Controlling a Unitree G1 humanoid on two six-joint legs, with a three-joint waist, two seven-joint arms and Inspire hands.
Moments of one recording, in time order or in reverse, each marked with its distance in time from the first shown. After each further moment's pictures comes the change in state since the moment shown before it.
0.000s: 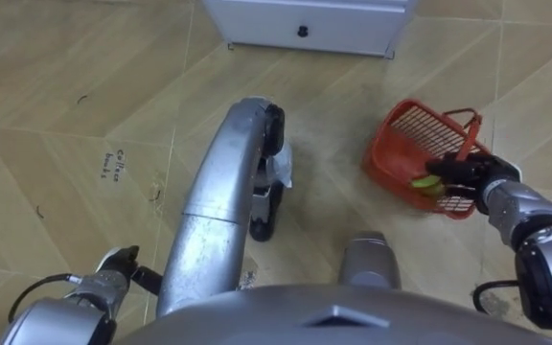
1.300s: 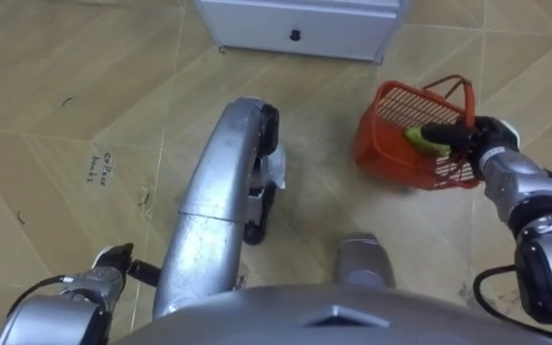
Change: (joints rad) left arm -0.054 0.009 0.105 -0.022 -0.036 0.023 -0.017; right arm -0.053 0.008 -0.007 -0.253 -0.043 0.009 -0.056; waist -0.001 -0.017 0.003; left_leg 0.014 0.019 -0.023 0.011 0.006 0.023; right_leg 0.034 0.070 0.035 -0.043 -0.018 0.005
